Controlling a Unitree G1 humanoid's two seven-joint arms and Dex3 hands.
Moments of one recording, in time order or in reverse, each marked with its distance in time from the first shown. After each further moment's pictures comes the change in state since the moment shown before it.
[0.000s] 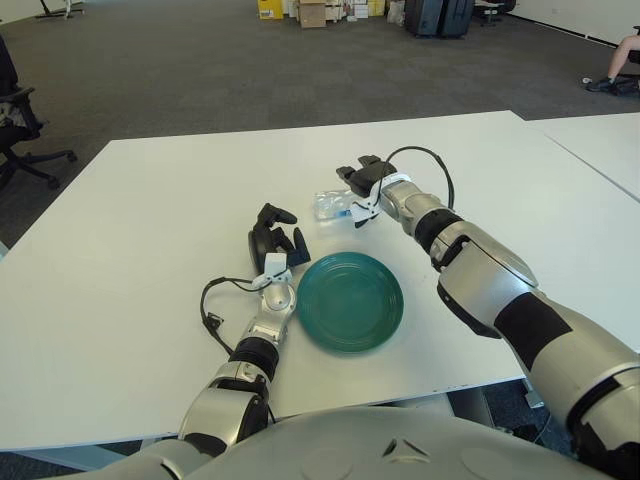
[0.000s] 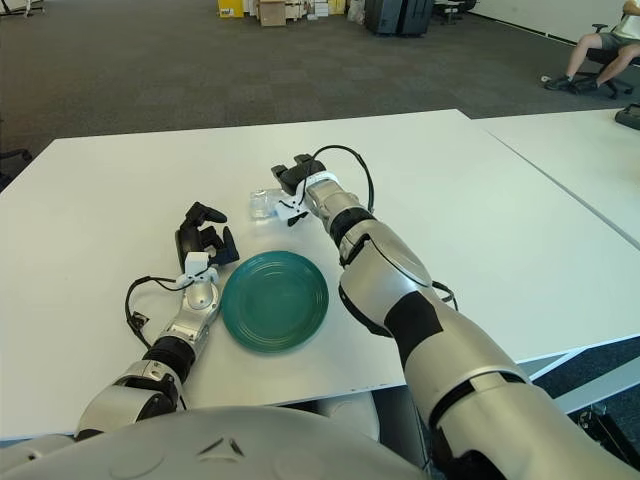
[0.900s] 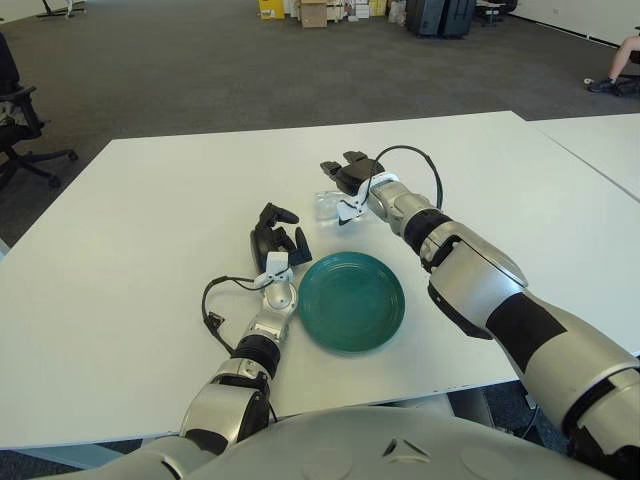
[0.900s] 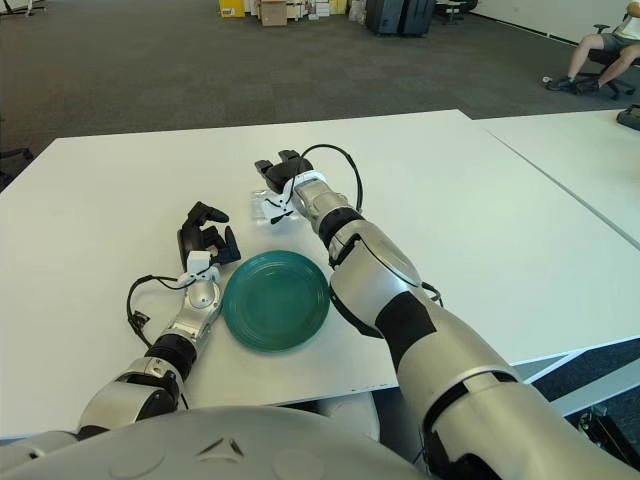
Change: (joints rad) left arm -0.017 -0.008 -0.001 0.028 0.000 -0.003 0.003; right arm -0.011 0.056 -0.018 0.000 0.015 0.001 -0.053
